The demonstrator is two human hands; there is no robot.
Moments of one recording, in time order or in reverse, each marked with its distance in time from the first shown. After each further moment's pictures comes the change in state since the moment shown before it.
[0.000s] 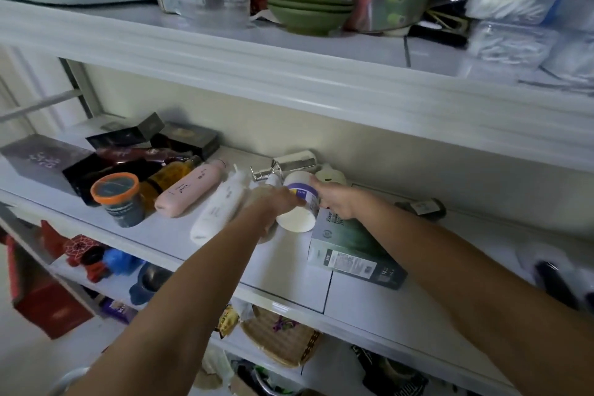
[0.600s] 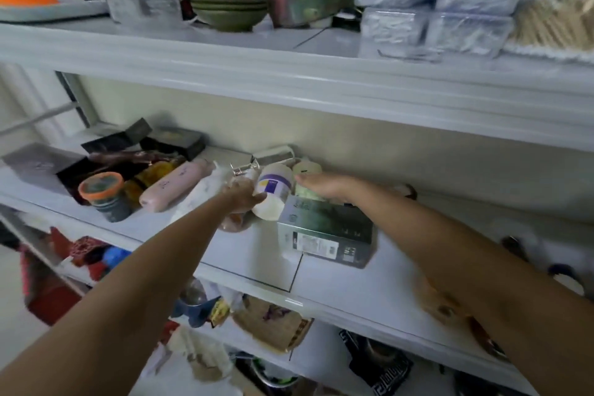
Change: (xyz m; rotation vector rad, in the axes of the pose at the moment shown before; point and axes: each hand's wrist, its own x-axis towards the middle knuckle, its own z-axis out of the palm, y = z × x) left_hand 0.013 -0.025 0.001 0.529 -0.023 0.020; right_hand -0.055 0.034 -0.052 -0.420 -0.084 -0.277
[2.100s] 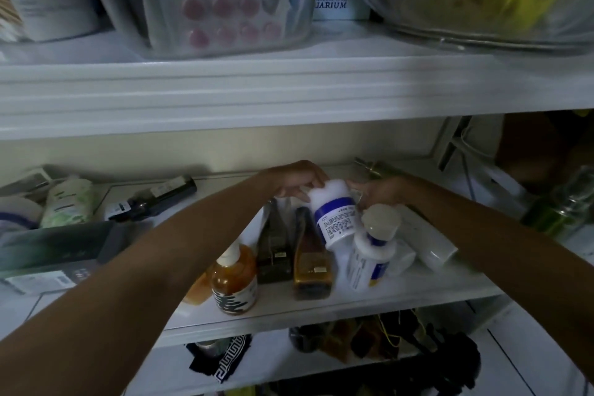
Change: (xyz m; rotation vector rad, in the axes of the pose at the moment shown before) left_hand -0.146 0.575 0.132 -0.504 -0.654 0.600; right_hand -0.301 0.475 -0.196 -0.013 0.034 0.398
